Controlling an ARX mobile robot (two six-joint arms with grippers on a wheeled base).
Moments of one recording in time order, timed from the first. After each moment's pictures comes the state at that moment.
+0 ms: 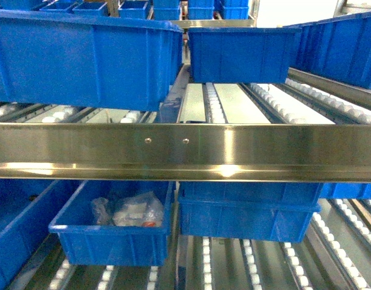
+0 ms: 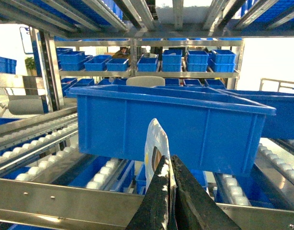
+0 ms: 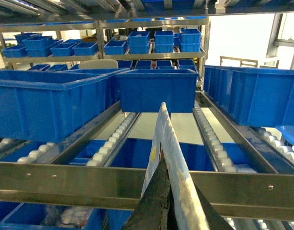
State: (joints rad) left arm -0.08 0.72 0.23 0.66 -0.24 0.03; right arm 0.09 0.59 0.26 0.44 -0.01 0.08
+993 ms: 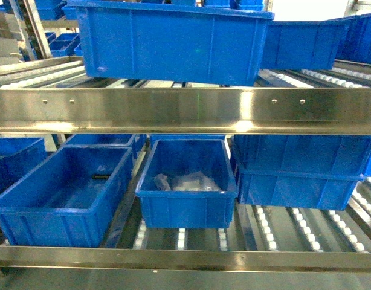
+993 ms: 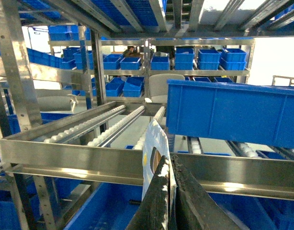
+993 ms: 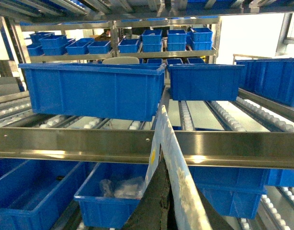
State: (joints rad) left arm -0.08 0.72 0.23 0.66 -0.24 0.03; right arm 0.09 0.59 0.26 0.44 -0.01 0.08
